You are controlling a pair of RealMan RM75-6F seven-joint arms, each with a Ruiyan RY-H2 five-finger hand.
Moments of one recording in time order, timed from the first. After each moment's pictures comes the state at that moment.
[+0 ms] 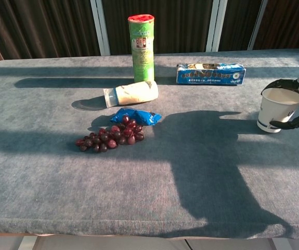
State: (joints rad) left arm -0.06 -0.98 -0.01 -1.59 1.50 1.46 -0.21; right arm 0.45 -1.69 0.13 -0.89 -1.44 1.18 0.30
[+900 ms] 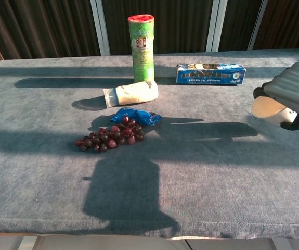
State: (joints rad) left arm -0.06 -0.97 -0.01 -1.61 1.51 1.45 -0.21; right arm 0.51 -1.47 0.12 -1.50 -1.18 1.10 -1.09
